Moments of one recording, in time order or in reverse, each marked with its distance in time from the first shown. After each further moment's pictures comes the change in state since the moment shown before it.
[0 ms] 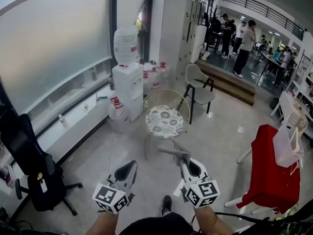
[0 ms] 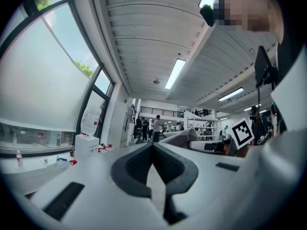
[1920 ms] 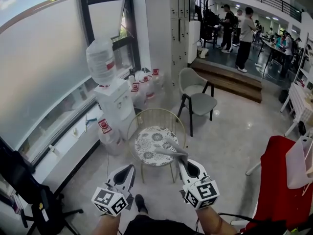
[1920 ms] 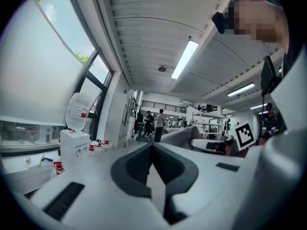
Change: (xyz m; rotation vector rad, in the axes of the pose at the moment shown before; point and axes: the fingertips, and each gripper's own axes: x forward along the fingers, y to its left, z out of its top) left arm 0.329 0.054 -0.013 -0.021 0.071 0.013; right arm 0.191 -0.266 0.019 0.041 -0.040 0.022
